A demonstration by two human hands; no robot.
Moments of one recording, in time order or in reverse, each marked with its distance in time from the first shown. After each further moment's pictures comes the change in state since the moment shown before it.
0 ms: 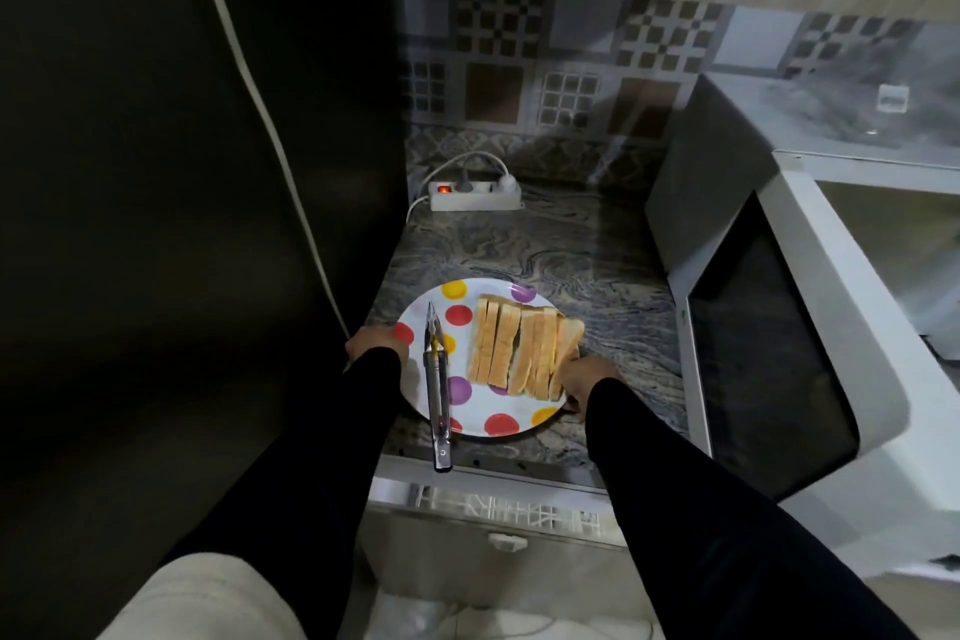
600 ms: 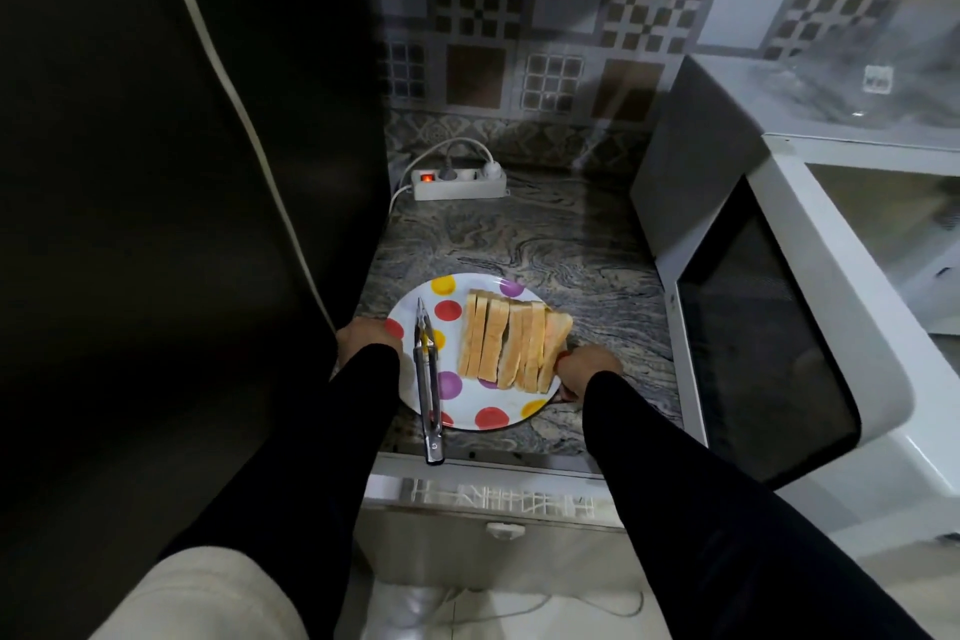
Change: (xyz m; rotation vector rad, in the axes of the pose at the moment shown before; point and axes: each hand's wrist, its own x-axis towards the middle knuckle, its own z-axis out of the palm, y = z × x) left_hand 0.013 0.003 0.005 -0.190 0.046 -0.043; right_hand -0.011 -0.002 -0.009 -0.287 0.070 -0.062
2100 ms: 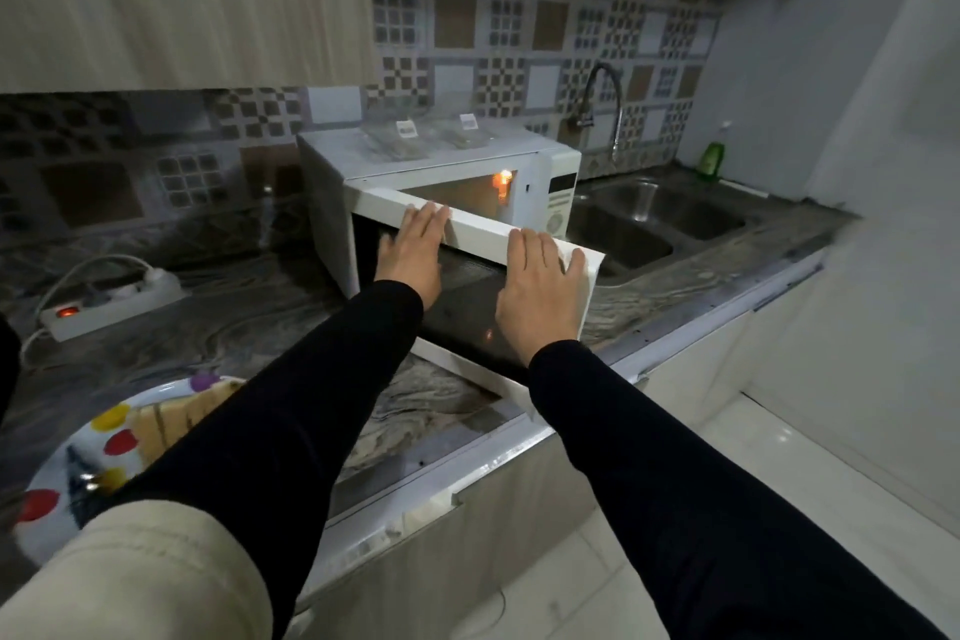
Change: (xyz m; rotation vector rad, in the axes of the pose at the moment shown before) left_hand -0.269 0.269 0.054 0.011 0.237 1.442; right_hand -0.112 0.185 -0.215 -0.492 1.135 -0.140
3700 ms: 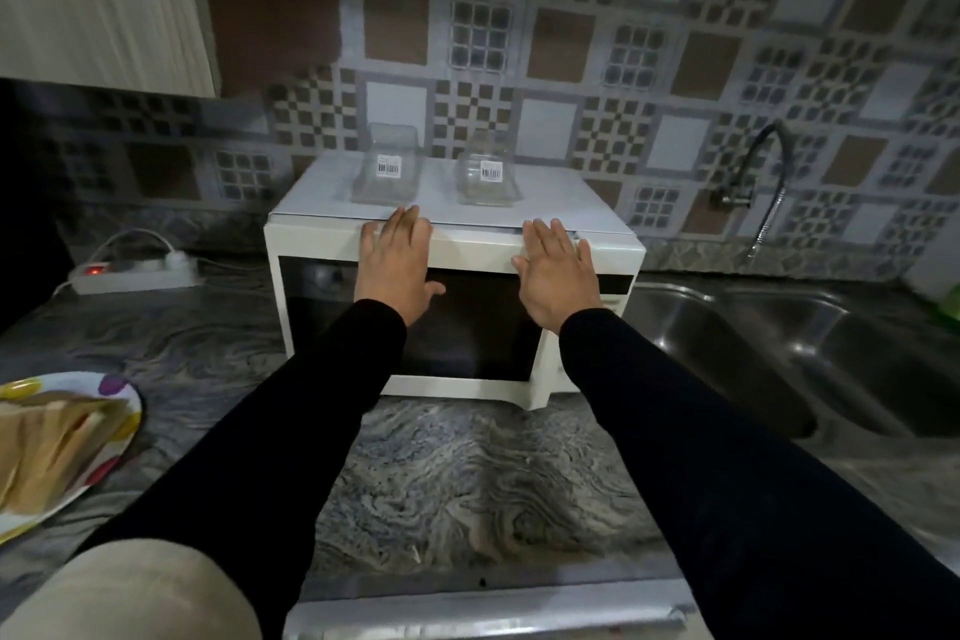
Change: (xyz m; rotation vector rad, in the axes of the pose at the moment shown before) left_hand 0.178 0.048 0.093 0.497 0.179 -0.409; right_hand 0.275 0.109 0.174 0.410 -0.338 -0.525
